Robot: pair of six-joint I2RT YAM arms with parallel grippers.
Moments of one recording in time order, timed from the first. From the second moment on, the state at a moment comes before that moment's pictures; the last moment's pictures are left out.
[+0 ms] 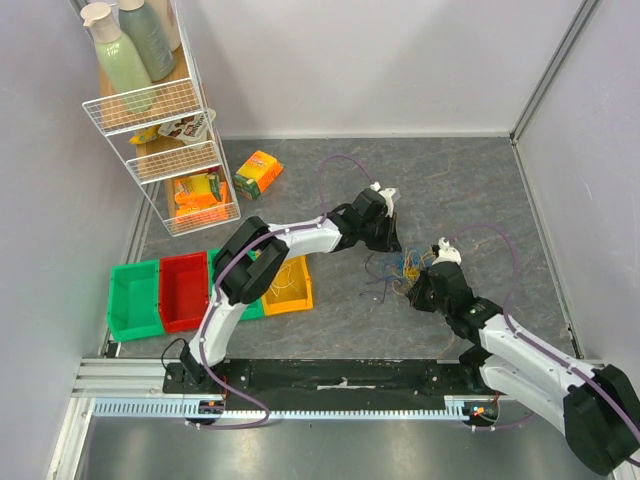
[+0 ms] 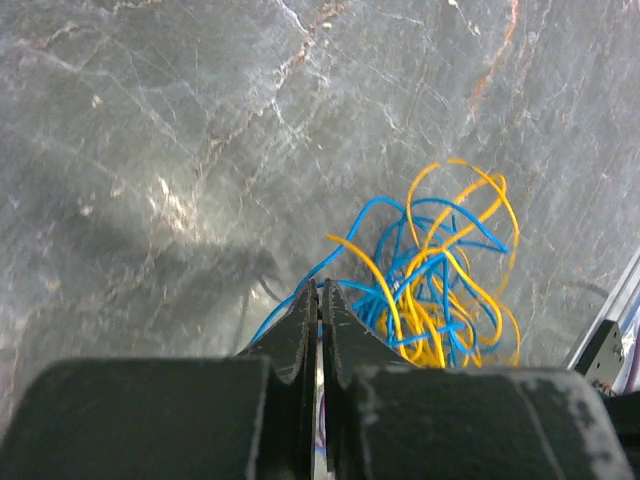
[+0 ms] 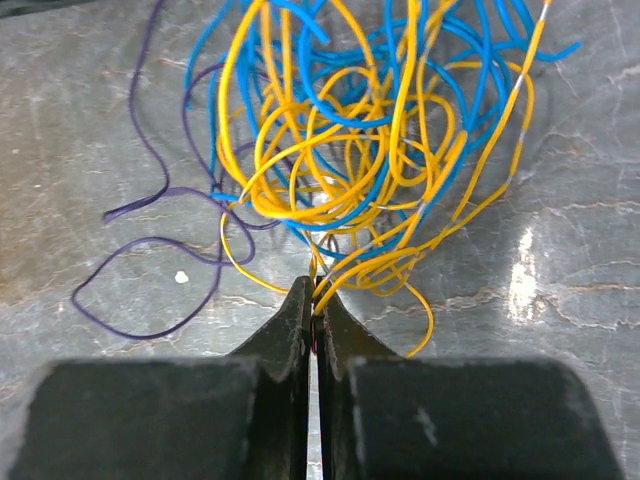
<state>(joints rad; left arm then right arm) -0.85 2.23 1.56 -0.02 0.30 -0.58 0.52 0.83 0.25 -0.14 0.10 0.66</state>
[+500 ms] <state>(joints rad) -0.89 1.45 1.49 -0.17 0.13 -0.46 0.48 0.97 0.29 -0.15 0.19 0.71</state>
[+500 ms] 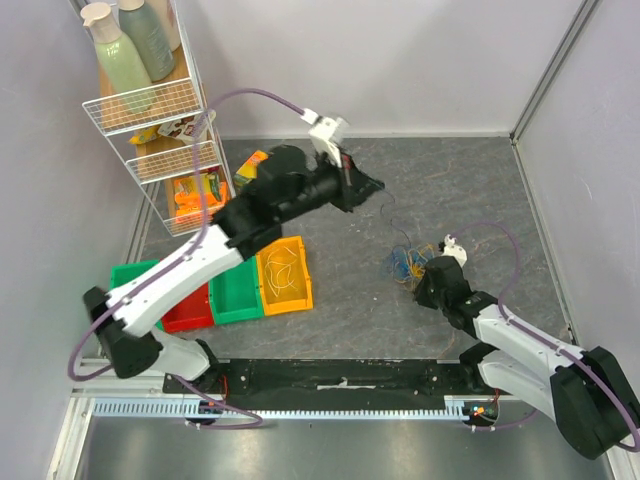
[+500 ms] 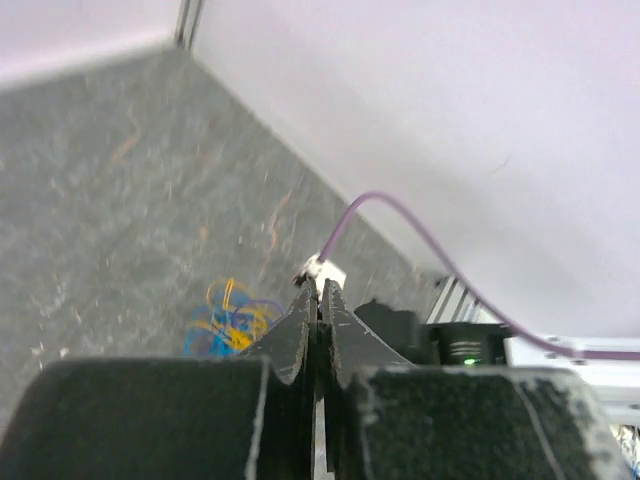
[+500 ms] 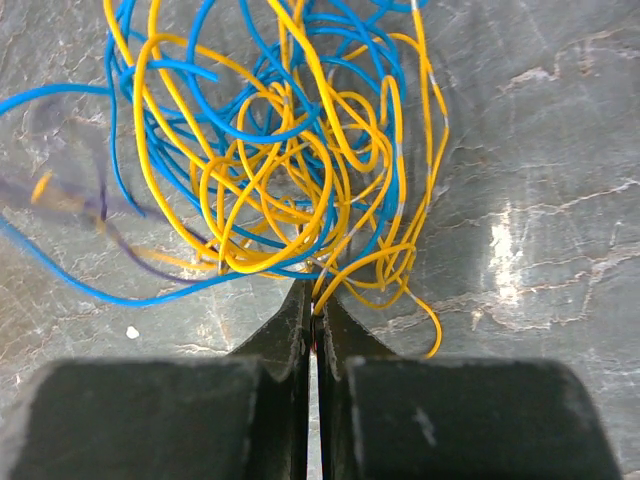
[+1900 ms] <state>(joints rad) -0.89 0.98 1.76 -0.45 0.07 -0.37 0.36 1.05 0.74 -0.39 0.21 0.36</state>
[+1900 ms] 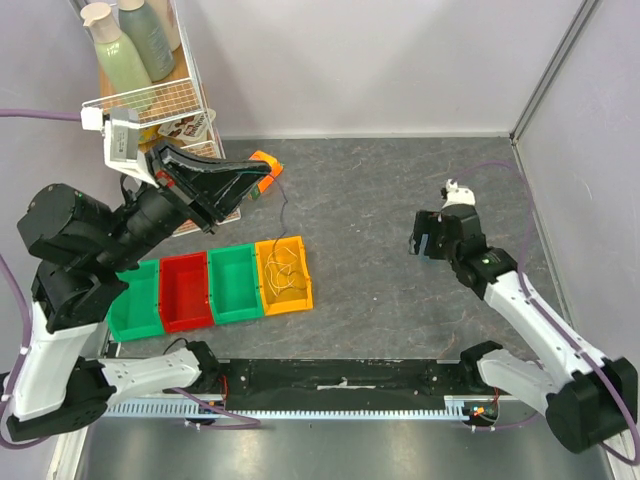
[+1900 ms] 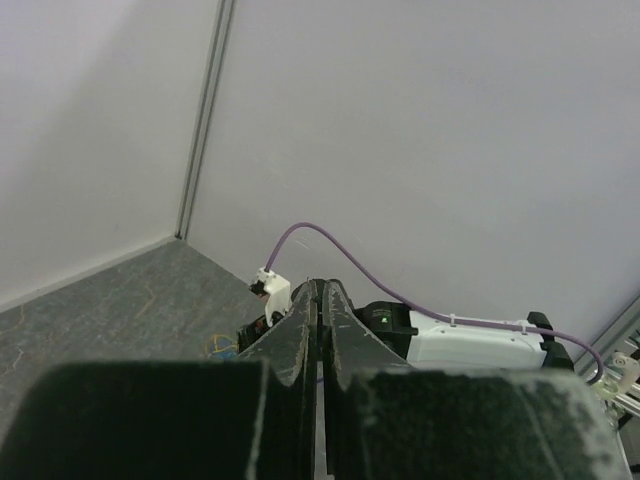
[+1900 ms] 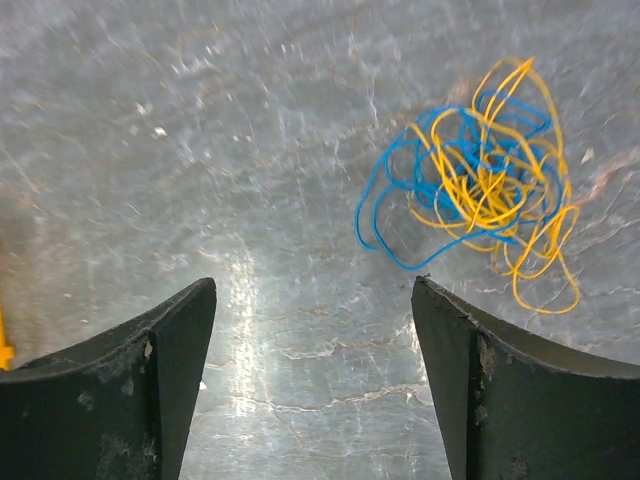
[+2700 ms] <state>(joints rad) -0.89 1.03 1.27 -0.36 0.14 -0.46 0.37 1.04 0.70 -0.49 0.10 0.49</state>
